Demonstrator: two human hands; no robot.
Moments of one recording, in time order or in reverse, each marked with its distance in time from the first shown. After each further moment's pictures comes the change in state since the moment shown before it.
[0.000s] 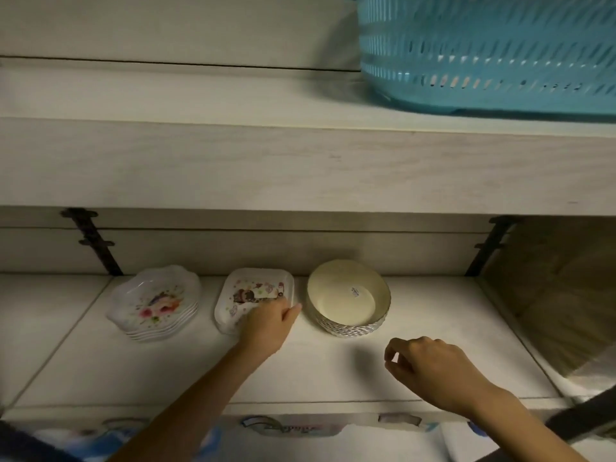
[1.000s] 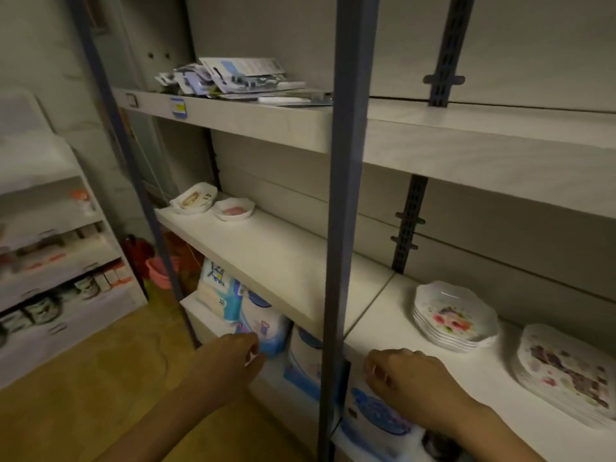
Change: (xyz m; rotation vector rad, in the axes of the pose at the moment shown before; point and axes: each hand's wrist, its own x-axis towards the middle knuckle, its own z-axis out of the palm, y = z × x) left_hand -0.327 -0.340 -0.210 0.275 0.273 -0.467; right_hand 0.040 -0.433 0.037 -0.050 -0.084 -0.760
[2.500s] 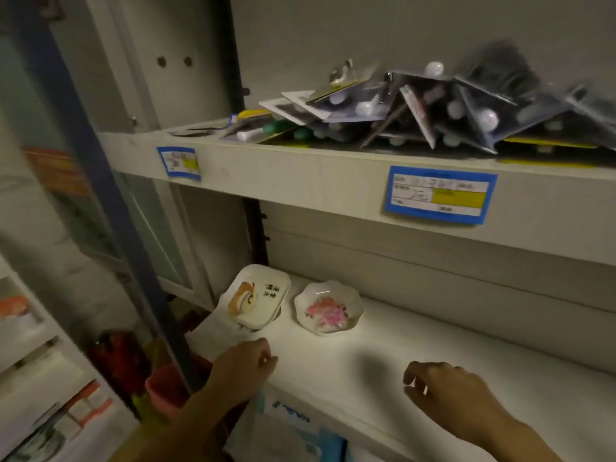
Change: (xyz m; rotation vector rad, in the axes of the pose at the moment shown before) left_hand 0.434 -0.468 -0.073 -0.110 -0.140 0.086; right_hand 0.534 -0.195 -0.010 0.080 0.090 0.381
